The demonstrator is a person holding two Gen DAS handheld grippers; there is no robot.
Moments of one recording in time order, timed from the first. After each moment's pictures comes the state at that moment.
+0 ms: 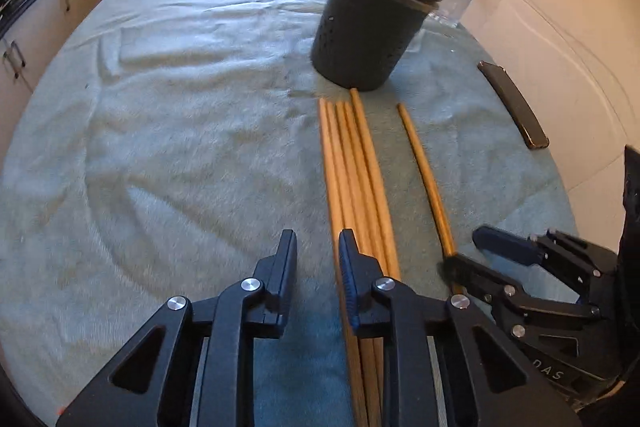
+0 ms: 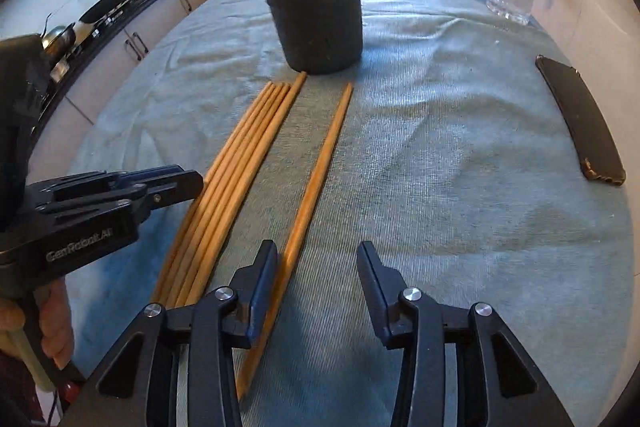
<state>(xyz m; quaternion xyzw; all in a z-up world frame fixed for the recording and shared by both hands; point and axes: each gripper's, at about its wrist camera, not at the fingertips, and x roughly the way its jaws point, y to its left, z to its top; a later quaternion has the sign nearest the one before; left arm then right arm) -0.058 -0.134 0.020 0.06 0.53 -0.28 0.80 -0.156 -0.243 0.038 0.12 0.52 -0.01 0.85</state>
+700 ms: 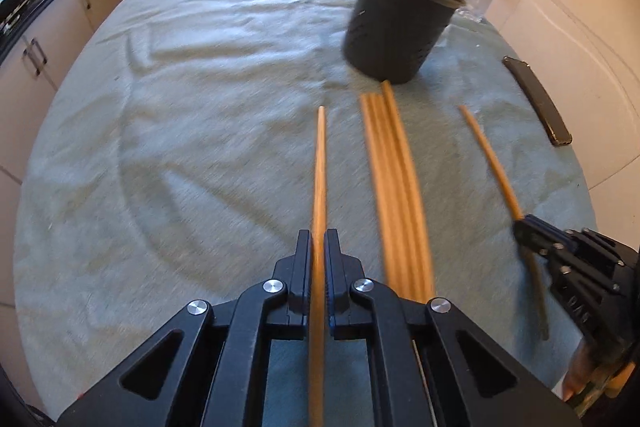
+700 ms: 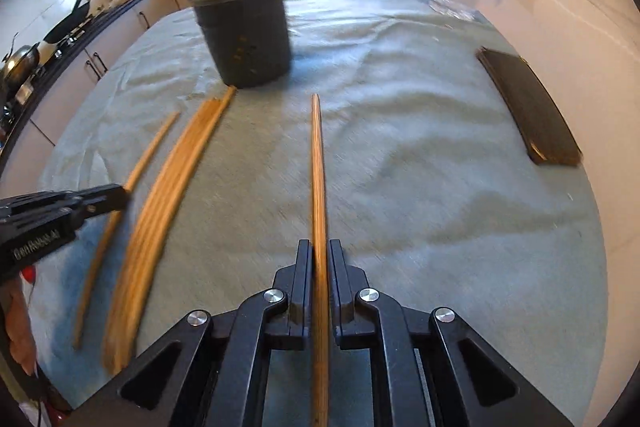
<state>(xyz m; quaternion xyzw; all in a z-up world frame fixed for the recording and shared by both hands) -0.061 -0.120 0.022 0.07 0.54 -0.22 0.81 -0.173 -0.270 0.040 0.12 0.52 -0.10 0.84</state>
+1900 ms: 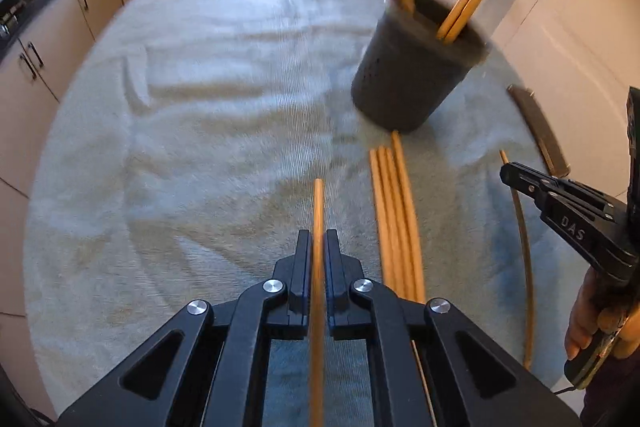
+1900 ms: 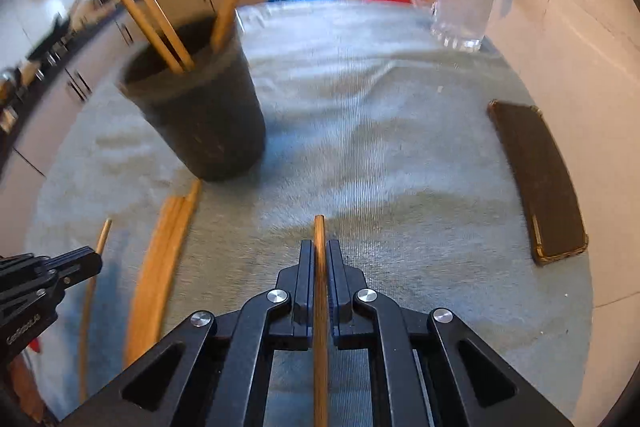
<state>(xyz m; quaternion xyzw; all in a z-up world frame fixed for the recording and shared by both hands) -0.027 -0.119 0.055 0.06 0.53 -0.23 0.81 -0.097 -0.301 0.062 0.13 0.51 -0.10 0.85</state>
